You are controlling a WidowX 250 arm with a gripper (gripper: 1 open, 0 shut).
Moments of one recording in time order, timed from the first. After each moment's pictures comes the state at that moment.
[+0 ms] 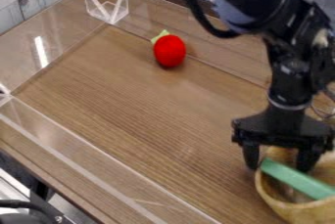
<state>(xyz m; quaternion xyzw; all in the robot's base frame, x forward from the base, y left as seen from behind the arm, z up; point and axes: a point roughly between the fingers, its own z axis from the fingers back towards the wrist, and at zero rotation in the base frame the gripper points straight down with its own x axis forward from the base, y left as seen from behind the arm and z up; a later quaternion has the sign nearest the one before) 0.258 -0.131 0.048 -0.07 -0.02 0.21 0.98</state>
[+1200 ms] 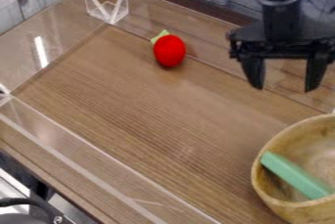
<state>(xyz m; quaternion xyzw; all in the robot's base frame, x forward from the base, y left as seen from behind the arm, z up) 0.283 -0.107 0.121 -0.12 -0.09 0.14 0.98</state>
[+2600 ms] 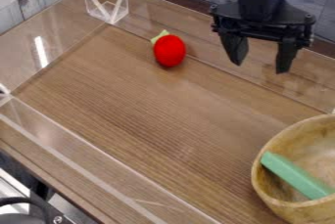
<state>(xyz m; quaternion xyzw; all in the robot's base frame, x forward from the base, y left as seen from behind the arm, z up) 0.301 -0.072 0.125 -0.09 -0.11 0.03 0.99</state>
